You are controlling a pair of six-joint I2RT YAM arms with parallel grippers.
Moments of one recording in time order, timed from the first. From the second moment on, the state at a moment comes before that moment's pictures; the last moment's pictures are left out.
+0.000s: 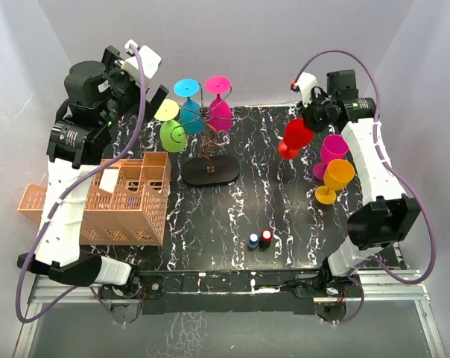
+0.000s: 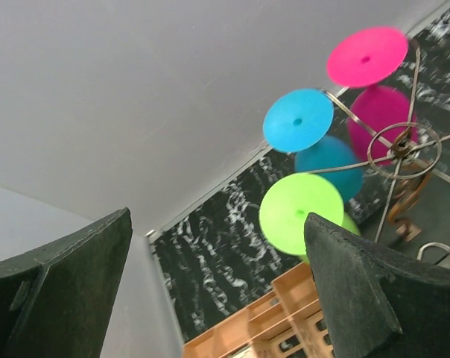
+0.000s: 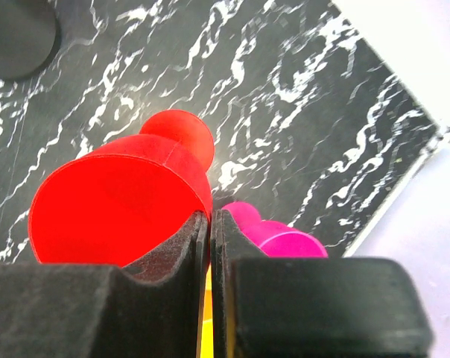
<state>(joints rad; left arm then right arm) -0.32 1.38 1.98 -0.78 0.02 0.59 0.08 1.64 1.78 -0.96 -0.27 -0.62</state>
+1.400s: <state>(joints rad) -0.31 1.62 1.98 -0.48 0.54 -0.20 0.08 1.51 2.00 -0.40 -0.54 0.23</state>
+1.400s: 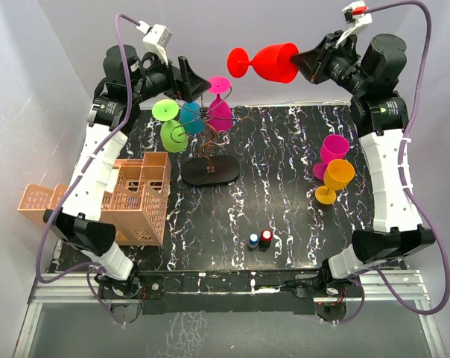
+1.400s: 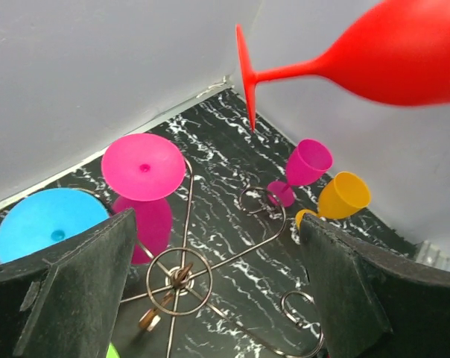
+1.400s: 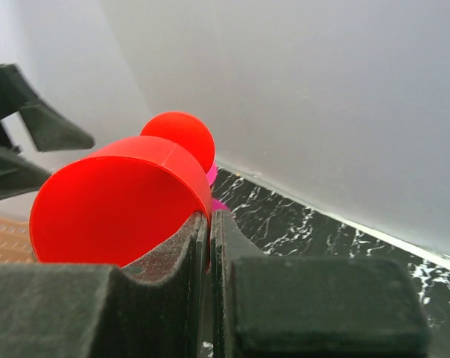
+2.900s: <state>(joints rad) -0.41 1.73 2.04 -0.43 0.43 -0.35 0.11 1.51 1.92 -0.40 -0.76 0.12</state>
